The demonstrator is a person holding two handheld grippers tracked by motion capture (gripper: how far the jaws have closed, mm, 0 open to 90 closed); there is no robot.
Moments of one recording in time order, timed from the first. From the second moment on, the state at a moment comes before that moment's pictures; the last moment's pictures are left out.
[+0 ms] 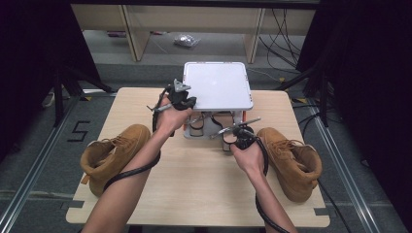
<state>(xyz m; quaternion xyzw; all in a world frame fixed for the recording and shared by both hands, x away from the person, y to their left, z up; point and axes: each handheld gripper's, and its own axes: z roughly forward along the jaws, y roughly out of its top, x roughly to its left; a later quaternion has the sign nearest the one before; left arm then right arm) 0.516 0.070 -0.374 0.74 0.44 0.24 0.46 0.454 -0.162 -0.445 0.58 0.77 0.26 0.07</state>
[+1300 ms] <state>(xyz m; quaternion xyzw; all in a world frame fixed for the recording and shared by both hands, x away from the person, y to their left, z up) 0.515 0.069 -0.374 0.74 0.43 0.24 0.45 0.477 -0.150 -0.449 0.58 0.75 0.28 0.13</state>
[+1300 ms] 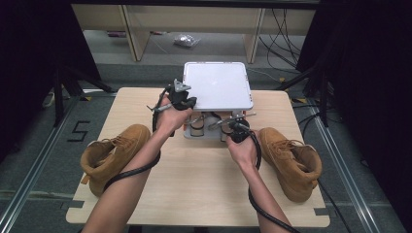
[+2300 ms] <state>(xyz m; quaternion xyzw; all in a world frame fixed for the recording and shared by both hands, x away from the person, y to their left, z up) 0.515 0.070 -0.373 0.74 0.43 0.24 0.46 0.491 -0.137 -0.459 0.57 0.75 0.29 0.17</state>
